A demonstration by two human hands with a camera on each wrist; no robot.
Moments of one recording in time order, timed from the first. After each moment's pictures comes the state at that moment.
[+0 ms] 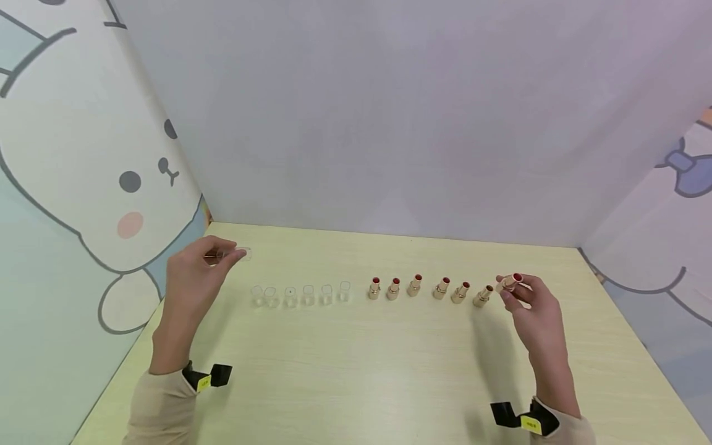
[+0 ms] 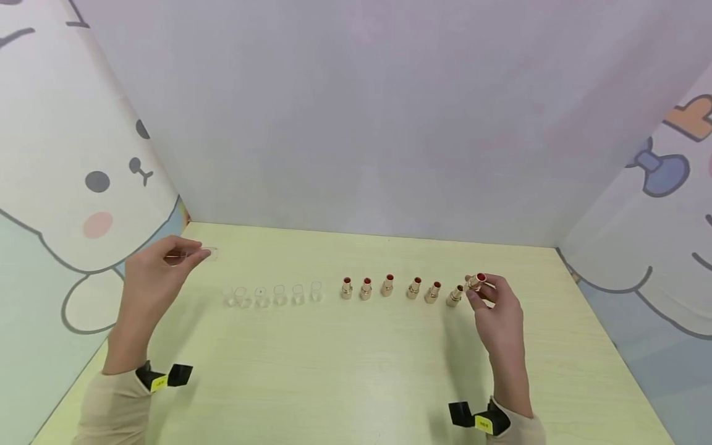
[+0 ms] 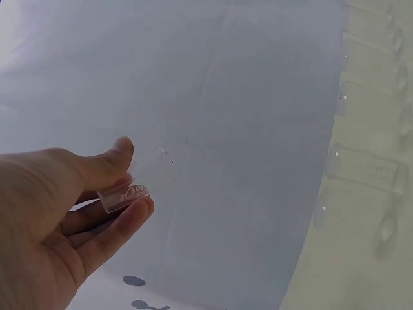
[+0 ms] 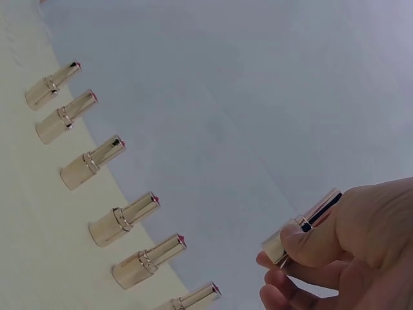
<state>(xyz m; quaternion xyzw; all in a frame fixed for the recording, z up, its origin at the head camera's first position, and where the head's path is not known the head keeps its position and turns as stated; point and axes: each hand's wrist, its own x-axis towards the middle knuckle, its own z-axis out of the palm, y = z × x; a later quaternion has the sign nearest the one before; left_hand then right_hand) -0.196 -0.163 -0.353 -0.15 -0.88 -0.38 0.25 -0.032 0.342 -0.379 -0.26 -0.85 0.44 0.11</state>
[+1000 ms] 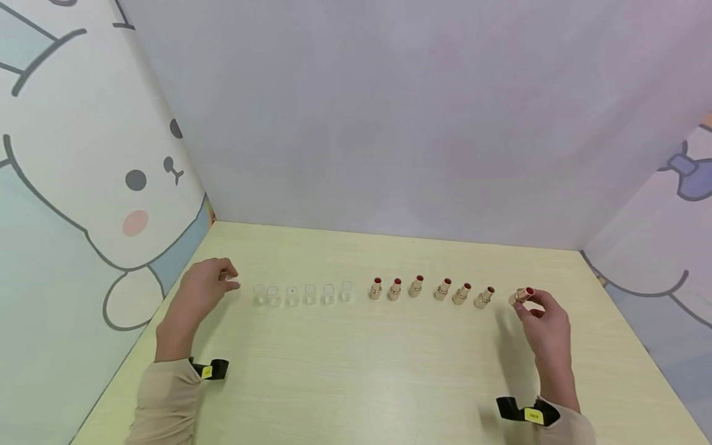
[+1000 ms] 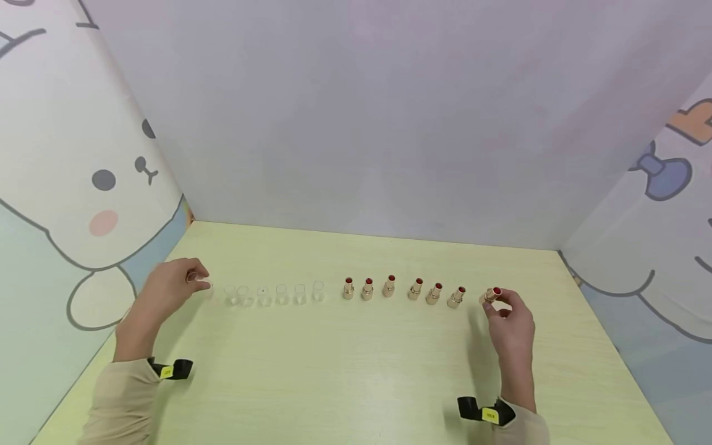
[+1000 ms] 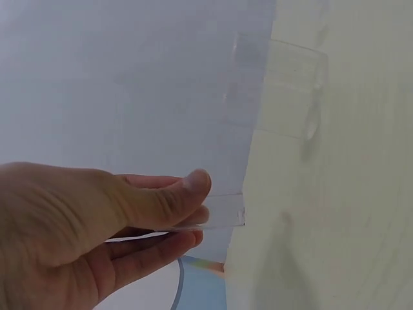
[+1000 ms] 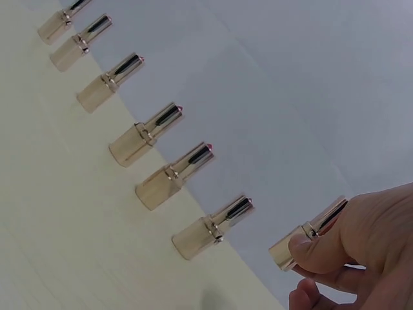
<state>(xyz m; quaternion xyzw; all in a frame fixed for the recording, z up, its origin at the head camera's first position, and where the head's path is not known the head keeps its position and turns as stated) -0.225 -0.198 -0.396 -0.16 -0.96 -0.23 -0.01 -0.032 0.374 -0.413 -0.36 -0.83 0.41 0.10</state>
